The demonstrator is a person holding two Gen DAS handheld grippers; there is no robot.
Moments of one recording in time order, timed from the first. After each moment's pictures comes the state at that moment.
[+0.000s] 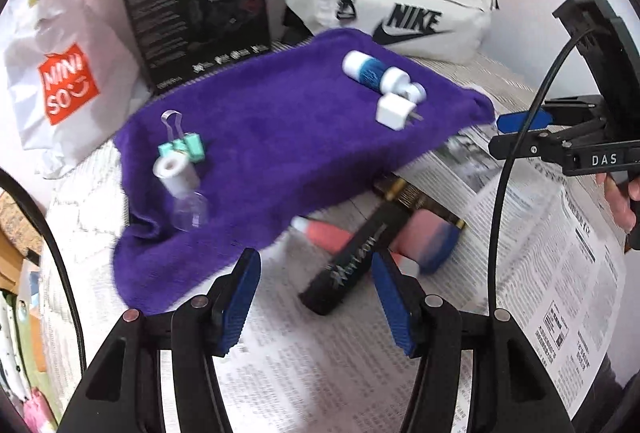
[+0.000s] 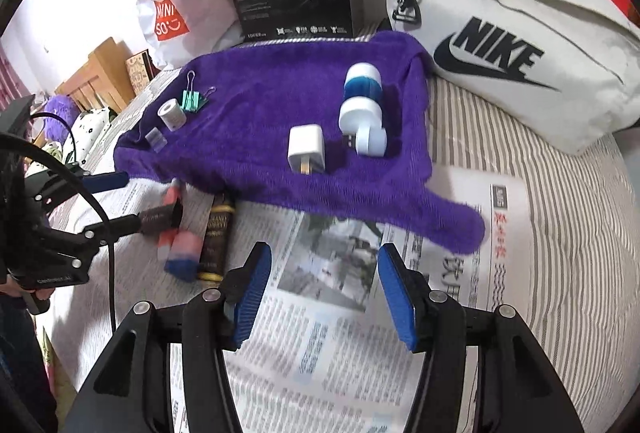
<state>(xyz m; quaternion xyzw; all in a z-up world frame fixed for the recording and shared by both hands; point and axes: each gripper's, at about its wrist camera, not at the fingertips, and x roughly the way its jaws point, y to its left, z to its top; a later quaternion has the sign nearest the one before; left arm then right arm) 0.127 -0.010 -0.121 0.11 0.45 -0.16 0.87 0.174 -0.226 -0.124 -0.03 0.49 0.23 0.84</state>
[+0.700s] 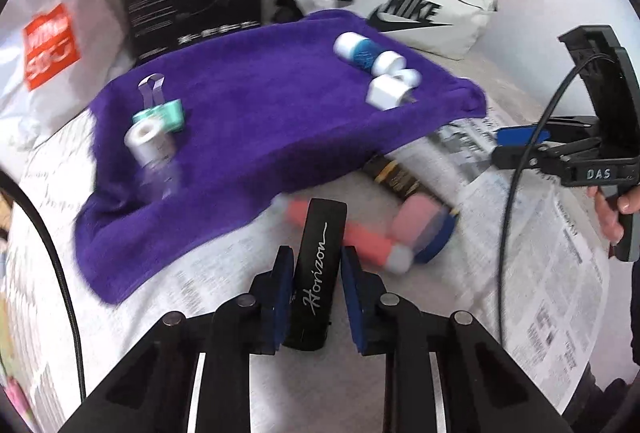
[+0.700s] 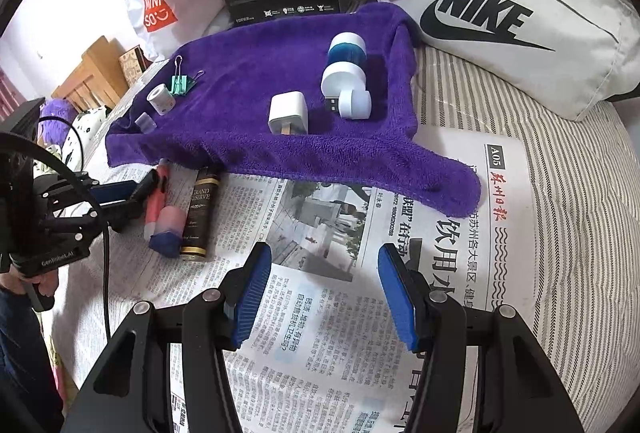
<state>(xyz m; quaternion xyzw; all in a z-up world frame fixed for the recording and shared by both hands) 0.125 0.002 -0.140 0.06 0.47 -0.17 0.86 0.171 -0.239 -0.140 -0.02 0.51 0.22 0.83</state>
